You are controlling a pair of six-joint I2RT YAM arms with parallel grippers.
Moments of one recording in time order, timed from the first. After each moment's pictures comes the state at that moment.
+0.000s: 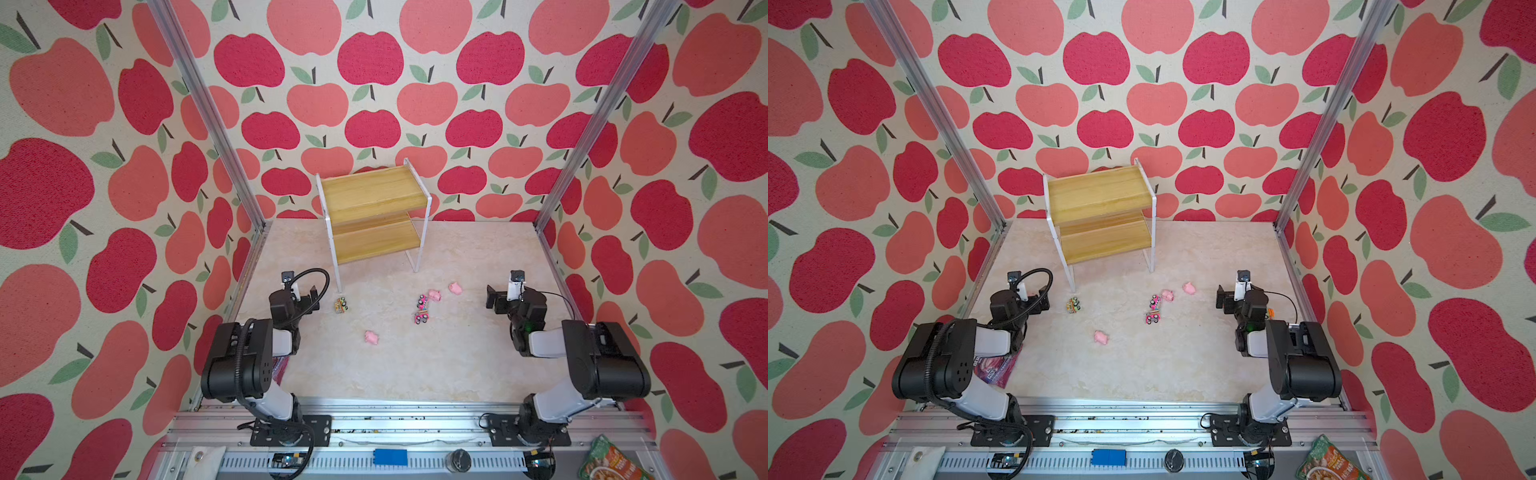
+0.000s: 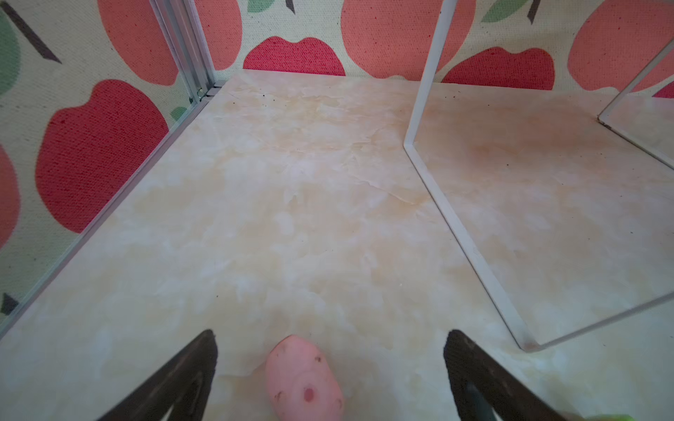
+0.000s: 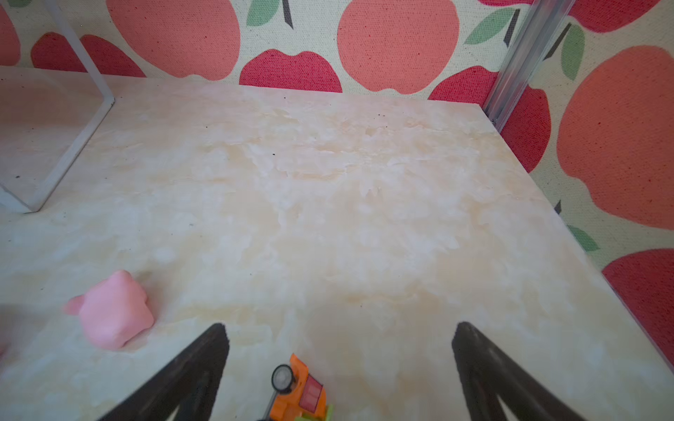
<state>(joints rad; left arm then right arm) 0.10 1.59 0.37 0.83 0.03 -0.01 0.04 1.58 0.35 0.89 -0.04 -0.08</state>
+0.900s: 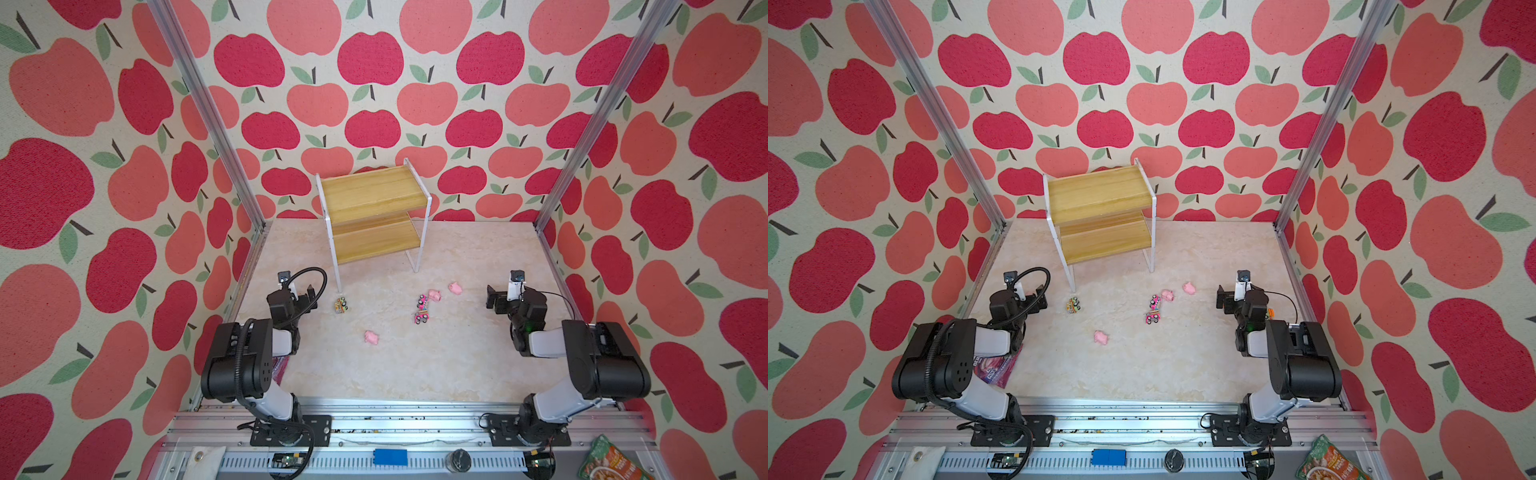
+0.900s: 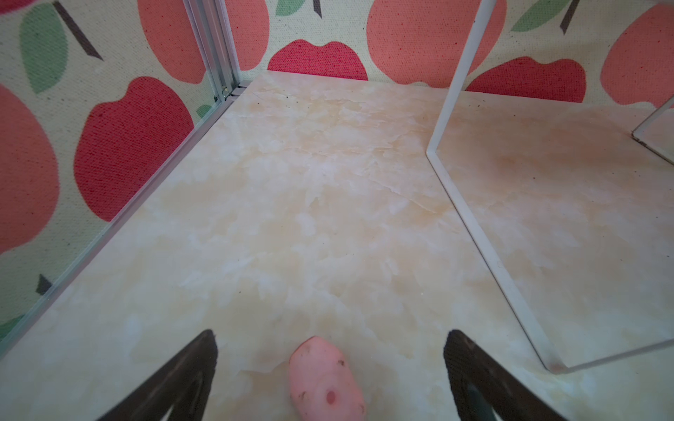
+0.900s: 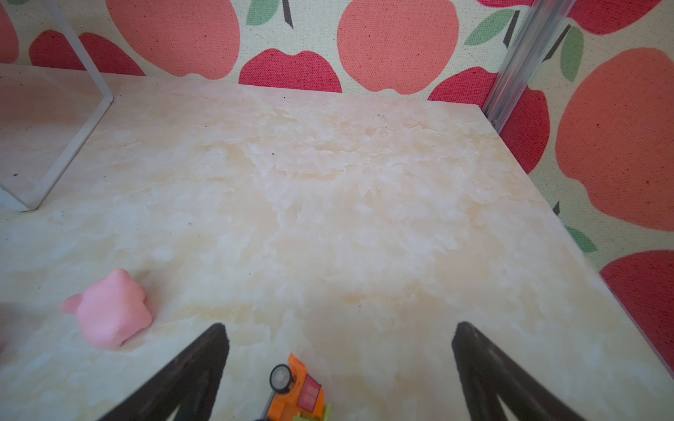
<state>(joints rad) 0.10 1.59 0.37 0.83 -0.04 -0.04 0.04 1.58 0.35 0.89 -0.04 -0.09</state>
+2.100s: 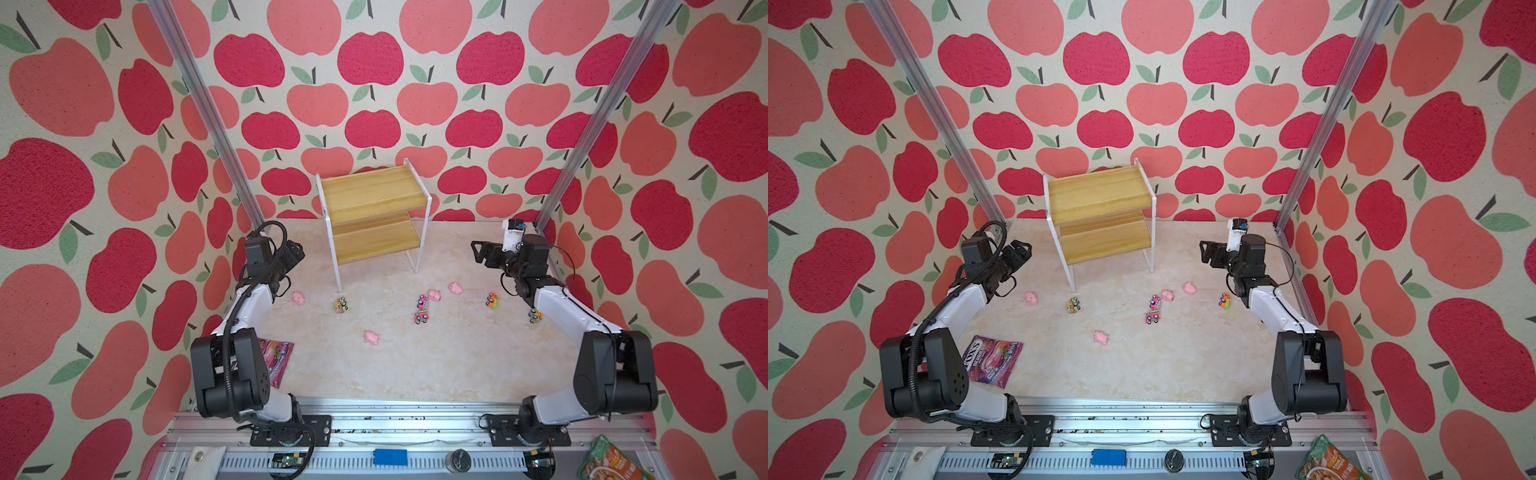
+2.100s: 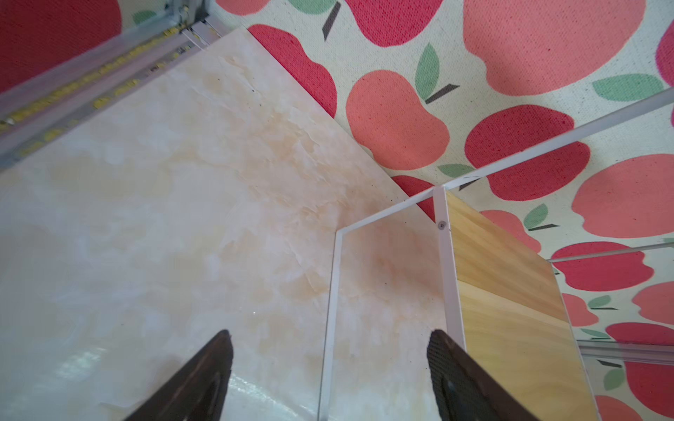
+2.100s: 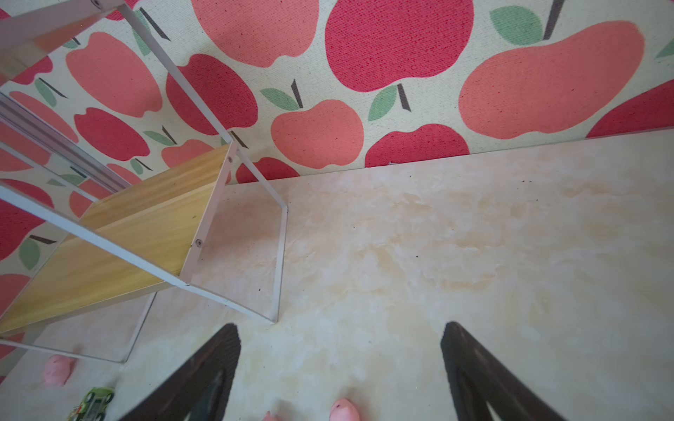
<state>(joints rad) 0.19 1.54 1.02 -0.05 0.32 -0.66 0.13 1.49 0.95 0.17 -0.34 0.30</state>
